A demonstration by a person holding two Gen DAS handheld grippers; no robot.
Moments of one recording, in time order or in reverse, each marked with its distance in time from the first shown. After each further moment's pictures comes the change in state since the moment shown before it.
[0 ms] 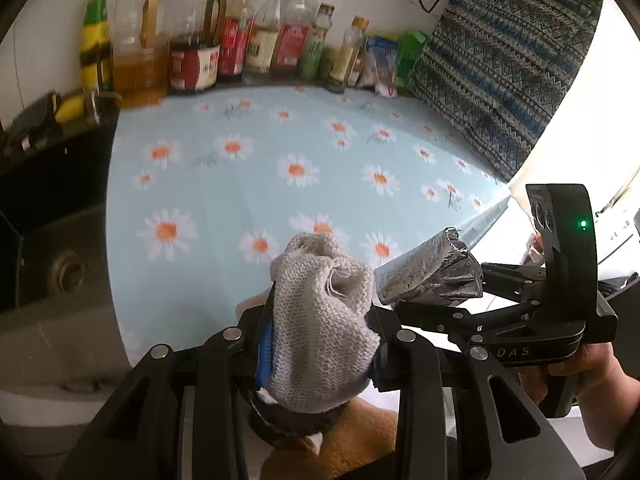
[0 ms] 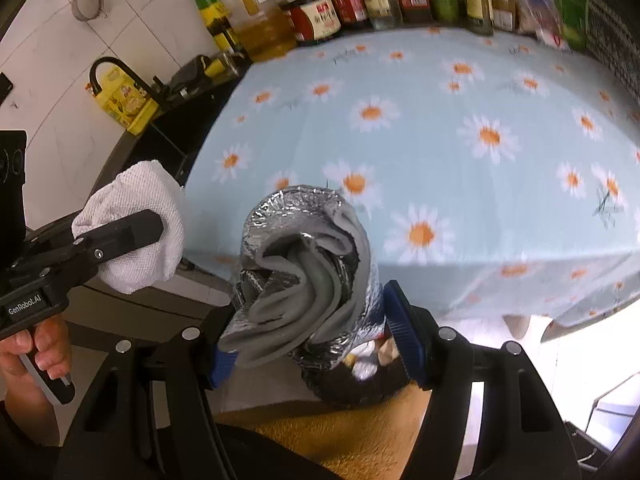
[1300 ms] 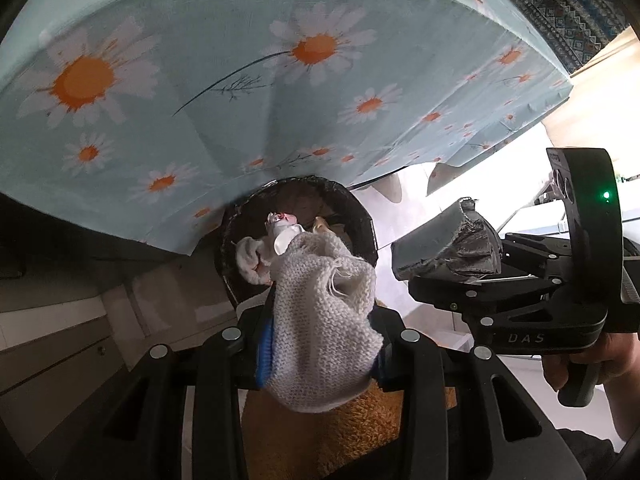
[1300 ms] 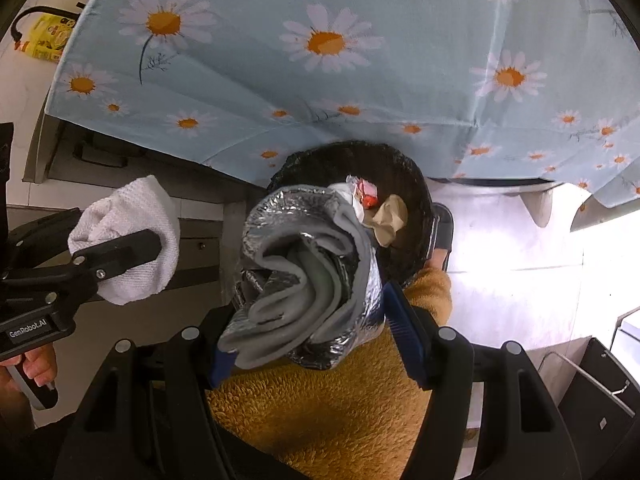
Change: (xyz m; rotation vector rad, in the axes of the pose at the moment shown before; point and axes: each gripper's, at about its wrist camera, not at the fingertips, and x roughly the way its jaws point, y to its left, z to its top) left arm 0.145 0.017 -0.130 -0.081 0.437 0.038; right arm 0.136 -0.062 -0.122 0.146 0.336 0.000
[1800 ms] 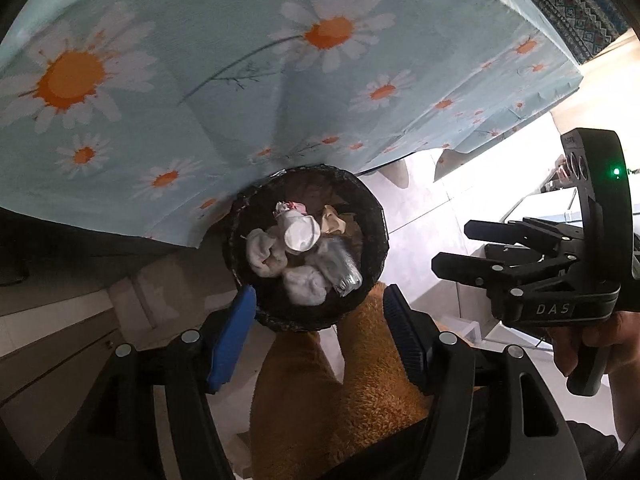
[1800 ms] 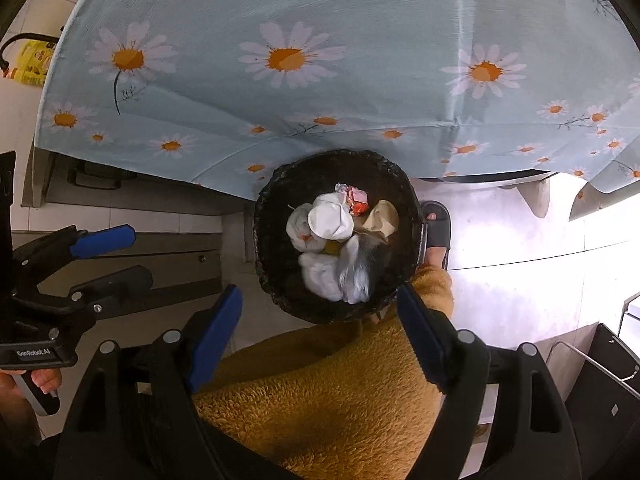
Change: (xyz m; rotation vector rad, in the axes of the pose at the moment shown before) left arm 0.008 0.006 0.008 0.001 0.062 0.024; right arm -0.005 -0.018 0.006 0.067 -0.014 0.012
